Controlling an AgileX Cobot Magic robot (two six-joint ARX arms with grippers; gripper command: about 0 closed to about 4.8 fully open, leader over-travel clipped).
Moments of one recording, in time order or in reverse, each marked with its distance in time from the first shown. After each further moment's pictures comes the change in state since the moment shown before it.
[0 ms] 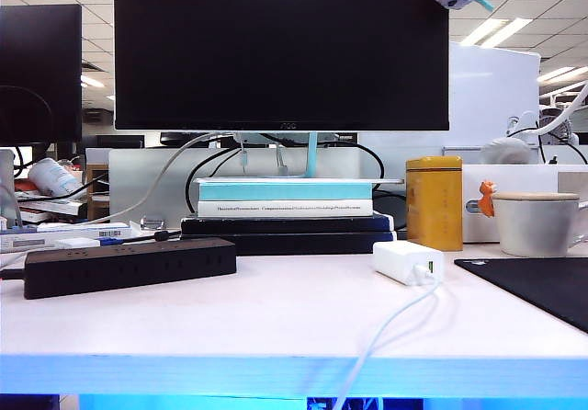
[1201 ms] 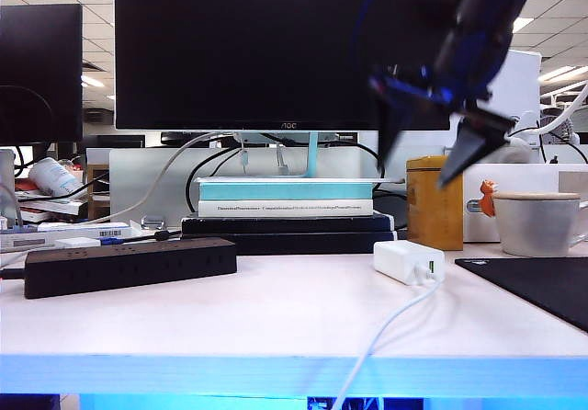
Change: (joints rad) left arm 0.000 0.474 0.489 -0.053 0.769 0.048; right arm 0.264 1.157 0.733 -0.756 -0.267 -0.058
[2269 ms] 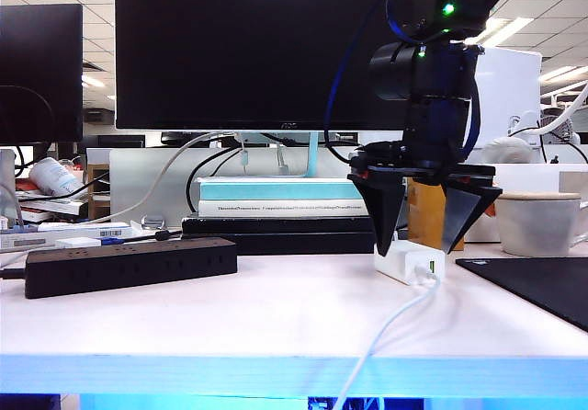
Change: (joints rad) left arm 0.000 -0.001 0.000 0.000 0.000 0.000; right arm 0.106 0.155 0.000 -0.072 0.198 -0.109
